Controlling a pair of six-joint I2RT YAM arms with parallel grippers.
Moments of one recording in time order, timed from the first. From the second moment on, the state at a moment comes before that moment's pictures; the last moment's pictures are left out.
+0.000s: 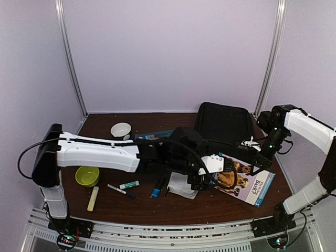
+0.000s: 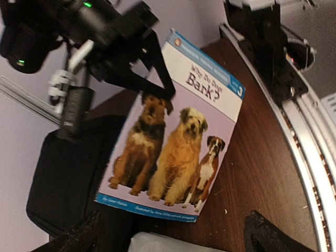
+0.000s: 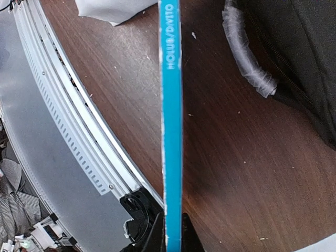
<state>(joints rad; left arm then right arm) -1.28 1.95 1.52 -0.13 0.10 0.65 0.19 1.42 1.15 -1.46 -0.40 -0.69</state>
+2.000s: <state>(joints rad) -0.89 1.52 1.22 0.41 0.17 -0.35 0.13 1.22 1.10 -0.29 -0.94 0.20</state>
